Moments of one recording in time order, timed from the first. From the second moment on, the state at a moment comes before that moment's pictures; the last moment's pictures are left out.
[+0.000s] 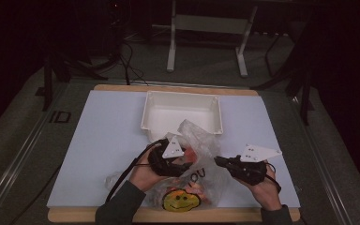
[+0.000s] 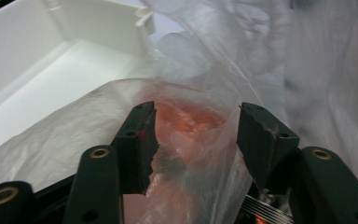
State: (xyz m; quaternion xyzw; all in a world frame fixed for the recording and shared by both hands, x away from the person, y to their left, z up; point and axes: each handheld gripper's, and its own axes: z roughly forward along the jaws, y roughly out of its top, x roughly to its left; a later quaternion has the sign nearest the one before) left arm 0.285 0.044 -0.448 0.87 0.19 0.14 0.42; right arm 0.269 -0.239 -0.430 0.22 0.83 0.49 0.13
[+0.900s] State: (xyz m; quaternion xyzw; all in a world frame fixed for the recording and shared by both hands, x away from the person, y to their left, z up) left arm 0.325 0.075 -0.447 0.84 0.32 0.20 0.38; right arm 0.276 -0.265 -0.457 0.25 0.84 0.47 0.12
